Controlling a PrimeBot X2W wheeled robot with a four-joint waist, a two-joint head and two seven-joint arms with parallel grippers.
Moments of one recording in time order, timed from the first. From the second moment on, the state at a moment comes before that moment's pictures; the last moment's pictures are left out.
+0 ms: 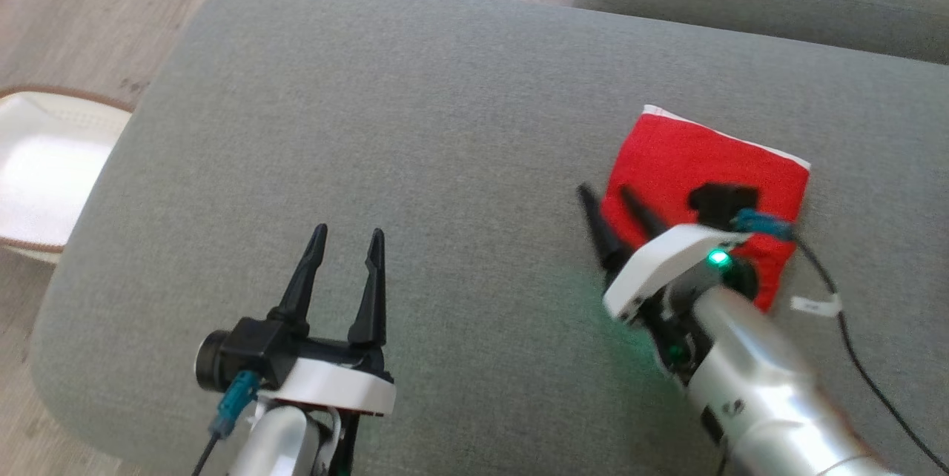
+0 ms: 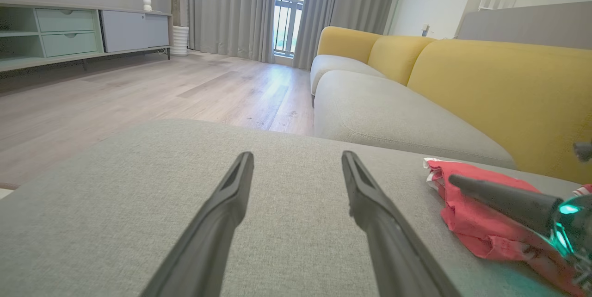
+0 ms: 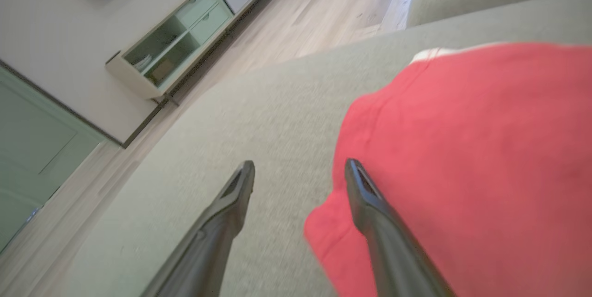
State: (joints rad) left arm -0.16 0.04 -0.31 0.28 -0.28 -0.03 -0.26; right arm -0.57 -0.06 0.50 0.89 0.75 0.13 -0.14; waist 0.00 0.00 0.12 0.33
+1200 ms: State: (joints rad) left arm -0.17 0.04 -0.20 0.16 -0.29 -0.05 -0.26; right arm -0.19 -0.06 0.02 0.33 0.12 0.13 -0.25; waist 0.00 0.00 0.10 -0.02
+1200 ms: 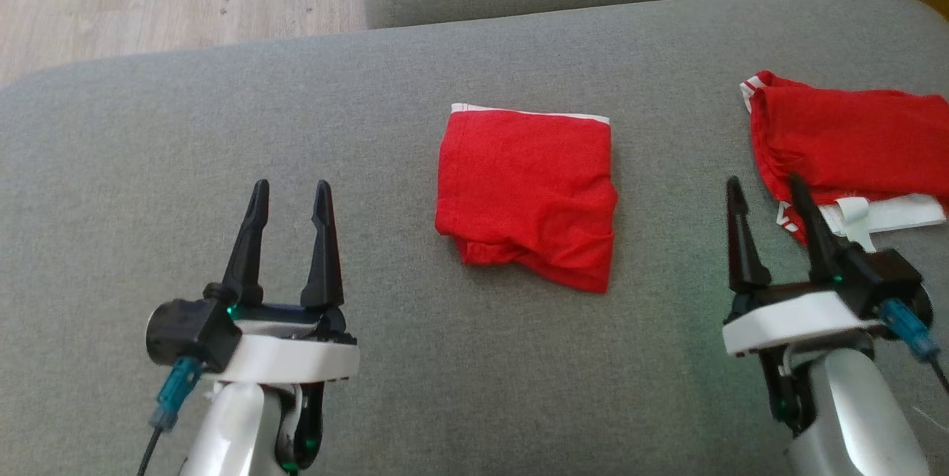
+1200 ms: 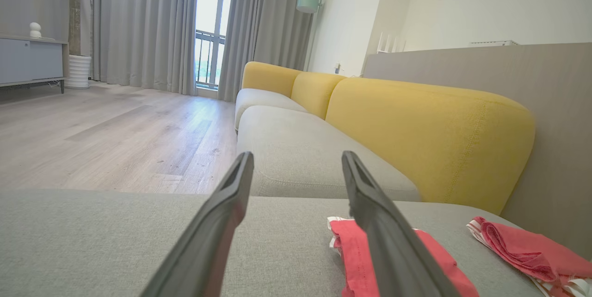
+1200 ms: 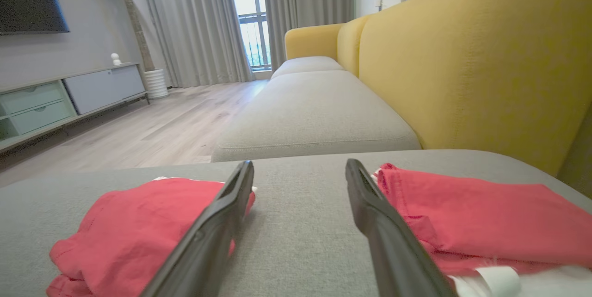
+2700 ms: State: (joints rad) left arm -0.25 0.04 -0.35 0.18 -0.34 -0.01 -0.26; right arm -0.45 -0.06 0.03 0.66 0.22 0.13 0.05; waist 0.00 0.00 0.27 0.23
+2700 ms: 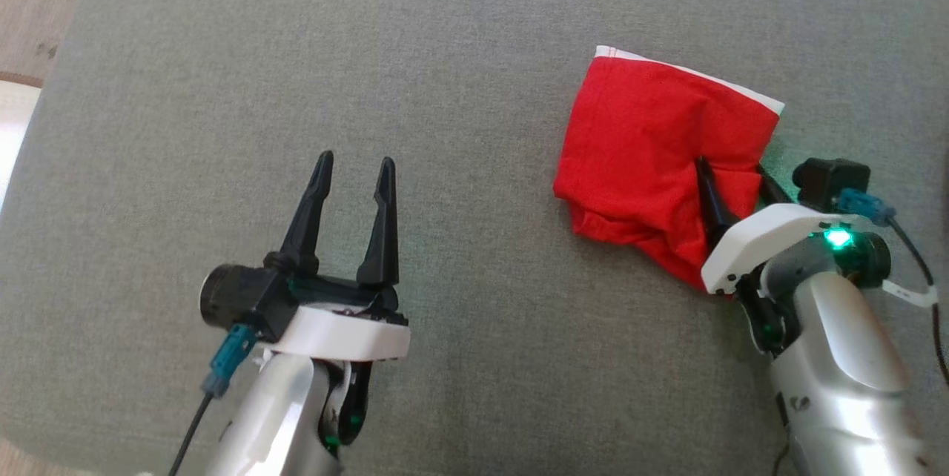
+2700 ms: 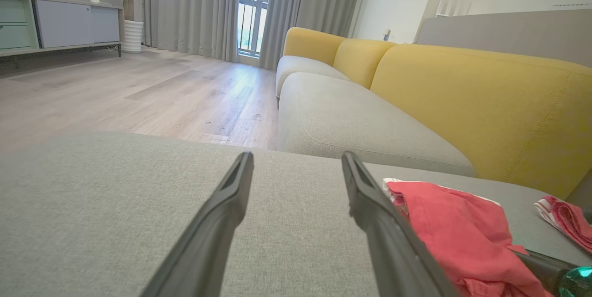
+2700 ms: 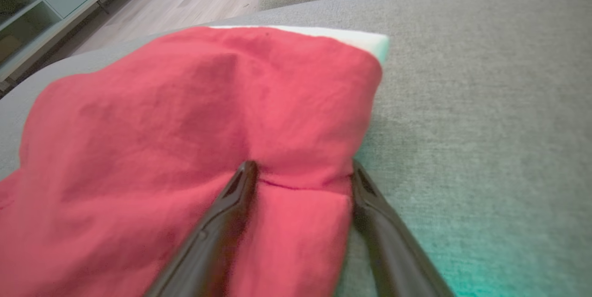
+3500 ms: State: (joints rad) left arm -0.25 0.04 -0.29 0.19 -0.31 -0.03 -0.26; right arm -0.46 -0.45 0.27 0.46 0.06 0.13 0.08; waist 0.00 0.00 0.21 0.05
